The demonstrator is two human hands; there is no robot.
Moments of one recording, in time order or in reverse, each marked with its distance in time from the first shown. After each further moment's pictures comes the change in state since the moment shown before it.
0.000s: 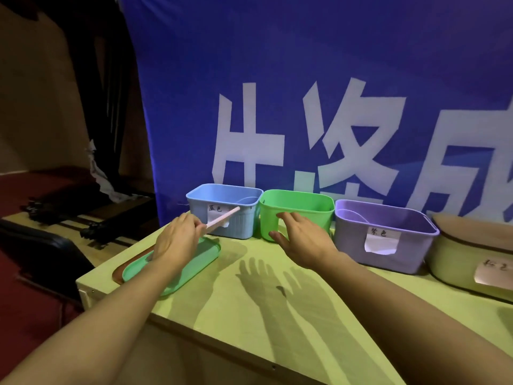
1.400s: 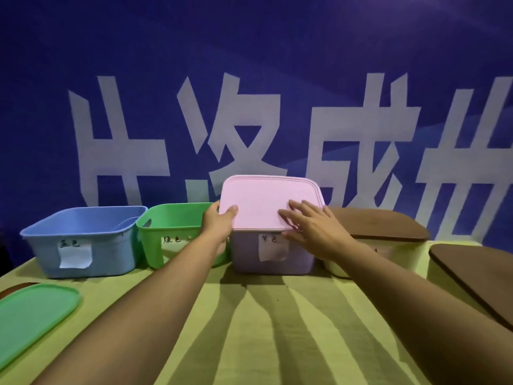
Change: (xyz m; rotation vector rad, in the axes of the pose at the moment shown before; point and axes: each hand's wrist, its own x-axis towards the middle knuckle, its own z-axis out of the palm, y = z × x) left_hand 0.045 0.334 0.146 -1.319 -0.390 -0.244; right_hand -0.052 0.273 -0.067 -0.173 -0.025 0.190
